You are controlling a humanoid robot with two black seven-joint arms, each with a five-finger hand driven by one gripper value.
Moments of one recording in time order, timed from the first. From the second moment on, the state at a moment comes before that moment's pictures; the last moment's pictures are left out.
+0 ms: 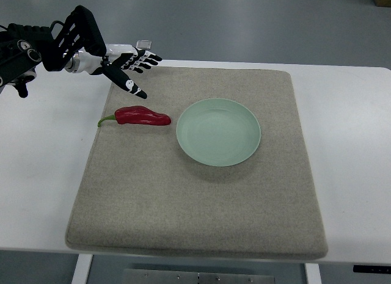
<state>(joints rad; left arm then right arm) -1.27 0.49 -0.03 -0.67 0.81 -0.57 -0.26 0.04 0.00 0.08 0.12 -0.17 0.17 0.09</state>
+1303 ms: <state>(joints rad) -1.26 0.49 0.04 -0.82 1.29 -0.40 -0.27 0.04 0.00 0.08 0.12 -0.17 0.17 0.09</state>
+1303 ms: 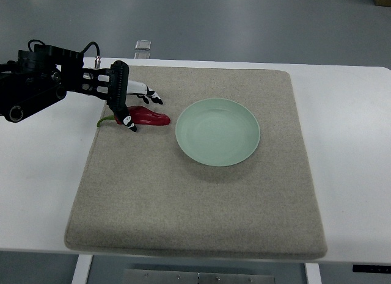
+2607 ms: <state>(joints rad) -1.30 0.49 0.02 -0.82 1.27 -0.34 -0.27 0.04 0.00 0.08 0.12 -0.17 0.17 0.09</state>
